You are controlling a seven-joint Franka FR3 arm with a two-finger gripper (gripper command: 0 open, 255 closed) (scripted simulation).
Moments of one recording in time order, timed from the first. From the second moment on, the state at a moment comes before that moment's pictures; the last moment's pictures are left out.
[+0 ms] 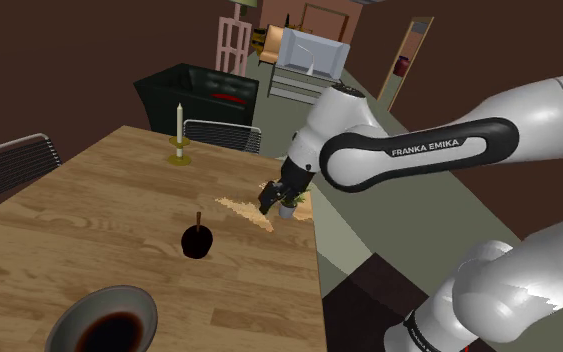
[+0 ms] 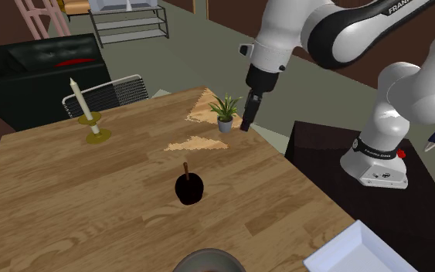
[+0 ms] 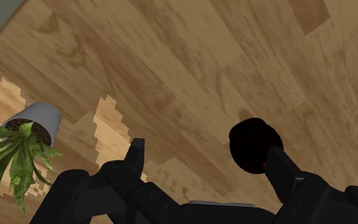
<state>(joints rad) 0.07 -0.34 0.34 -2.49 0.18 2.38 0.25</state>
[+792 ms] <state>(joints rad) 0.07 0.11 0.43 -2.24 -0.13 2.74 0.56</state>
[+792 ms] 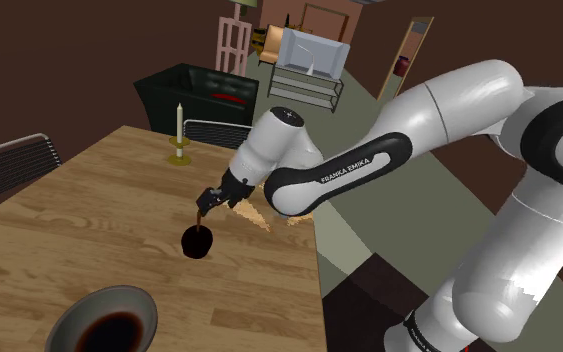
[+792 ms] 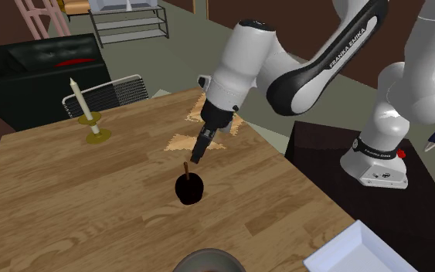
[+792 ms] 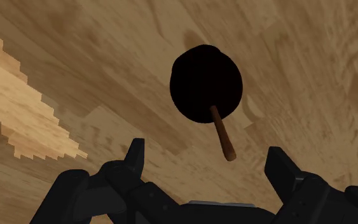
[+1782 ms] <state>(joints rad) 0.17 0.32 0.35 -2.12 -0.34 2.84 0.73</state>
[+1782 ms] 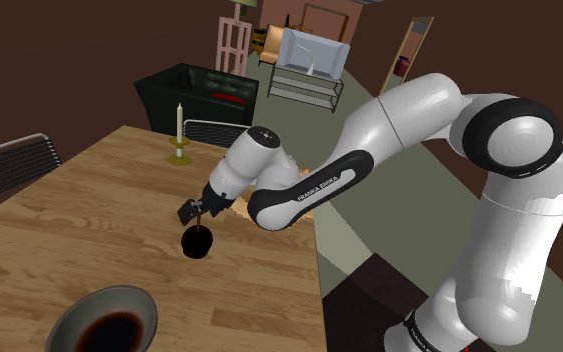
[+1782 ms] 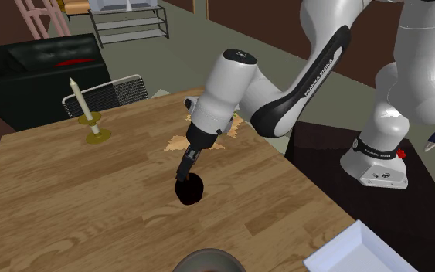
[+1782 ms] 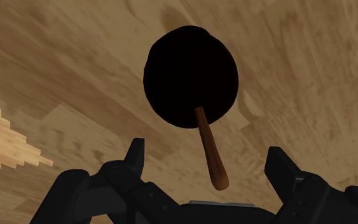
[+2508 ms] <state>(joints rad) 0.17 0.32 0.35 -2.12 -0.34 2.84 0.73</state>
